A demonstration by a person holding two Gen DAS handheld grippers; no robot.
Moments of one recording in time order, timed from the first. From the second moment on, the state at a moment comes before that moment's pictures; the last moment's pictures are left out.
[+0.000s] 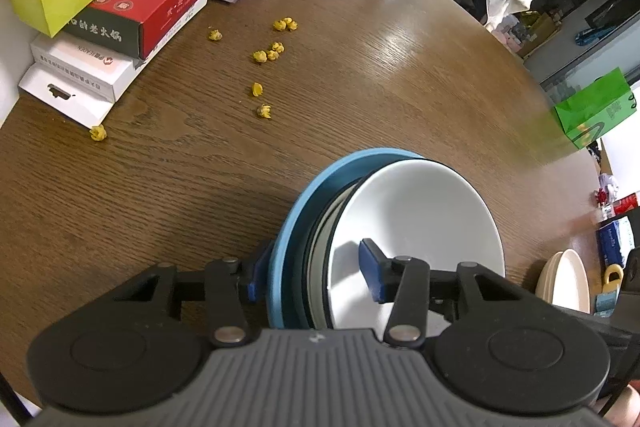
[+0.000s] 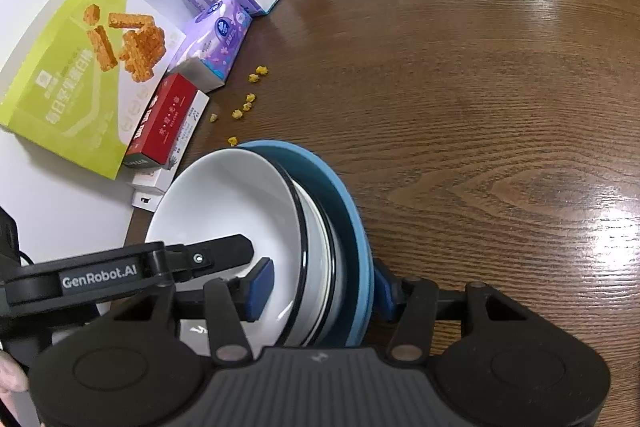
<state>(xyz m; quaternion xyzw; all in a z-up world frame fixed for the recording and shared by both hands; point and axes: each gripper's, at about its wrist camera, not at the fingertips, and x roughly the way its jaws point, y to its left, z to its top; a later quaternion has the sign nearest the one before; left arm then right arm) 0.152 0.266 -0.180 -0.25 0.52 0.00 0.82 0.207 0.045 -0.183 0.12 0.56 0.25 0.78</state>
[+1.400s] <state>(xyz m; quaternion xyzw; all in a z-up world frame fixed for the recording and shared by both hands) 0.146 0.243 -0.161 -0.23 0.50 0.00 0.83 0.190 0.017 -0.172 0.15 0.52 0.24 0.80</state>
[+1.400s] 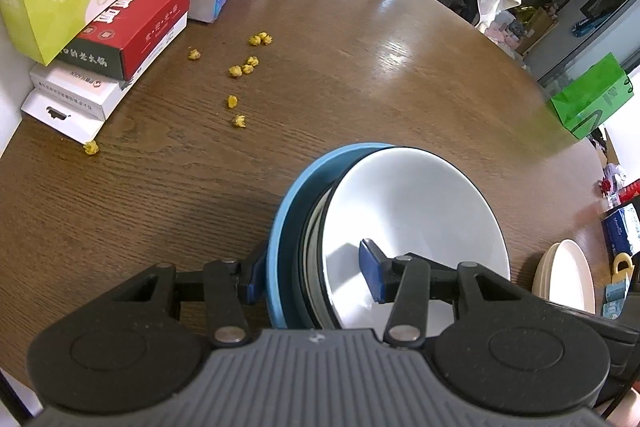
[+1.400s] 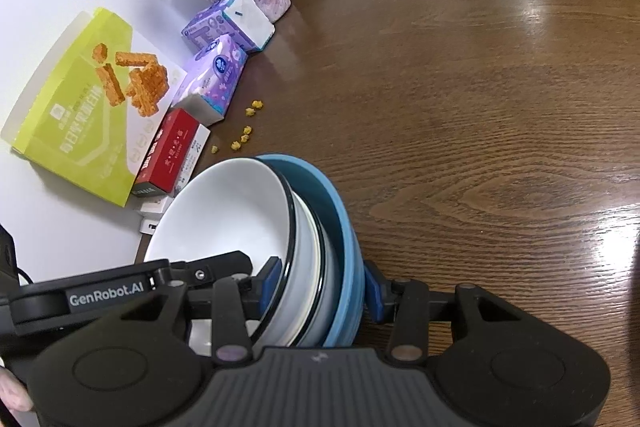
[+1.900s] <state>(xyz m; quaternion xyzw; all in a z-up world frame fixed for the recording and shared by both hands) 0.143 0.226 -0.143 -0.21 0.49 -0.01 0.84 0.185 0.000 -0.161 0.15 0.51 0.24 0.81</state>
